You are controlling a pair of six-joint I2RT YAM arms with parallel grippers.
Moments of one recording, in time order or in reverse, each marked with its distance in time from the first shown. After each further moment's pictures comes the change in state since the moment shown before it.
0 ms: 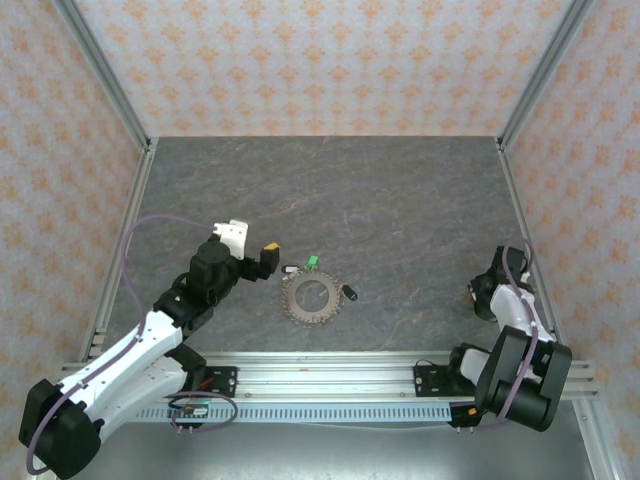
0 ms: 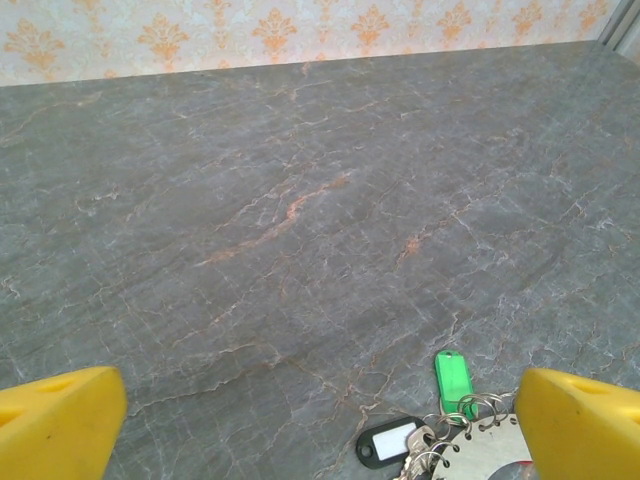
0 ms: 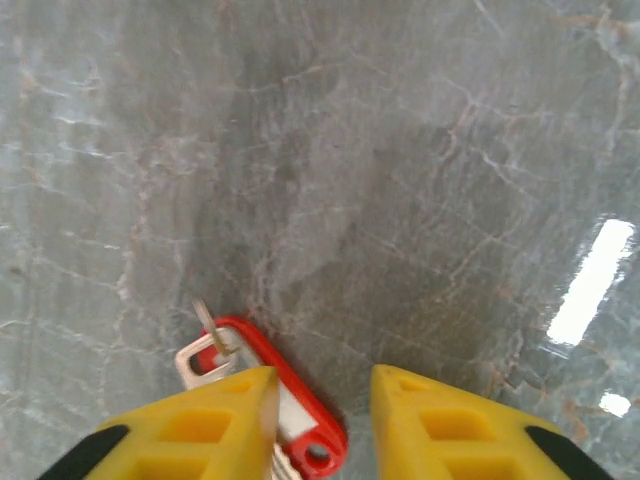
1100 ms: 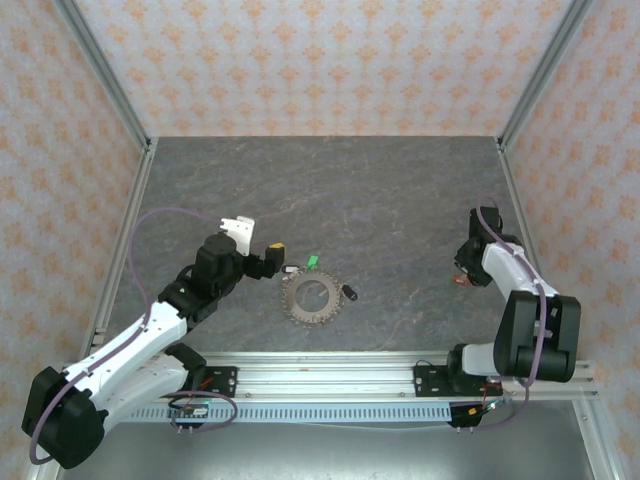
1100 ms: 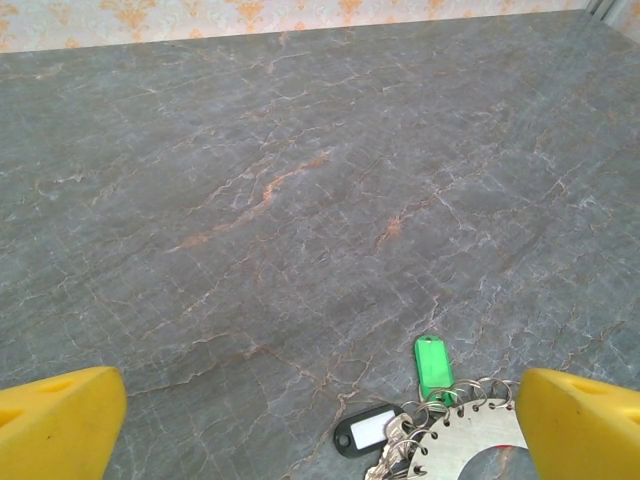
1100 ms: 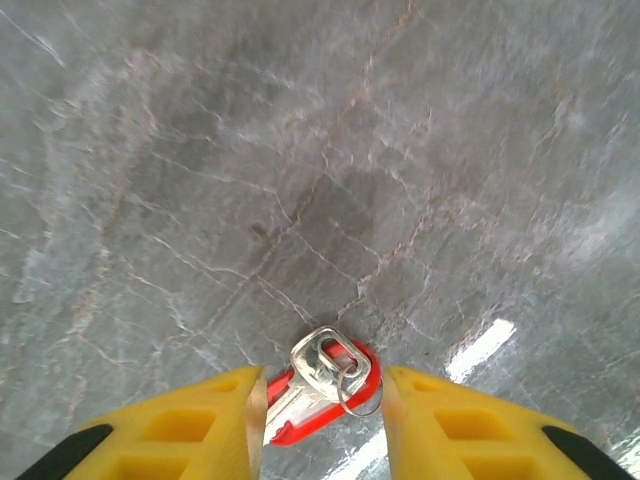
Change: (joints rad) left arm 0.000 0.077 0.054 -0.035 0.049 -0.015; right arm 0.249 0.248 0.314 -0.162 0.146 -0.219
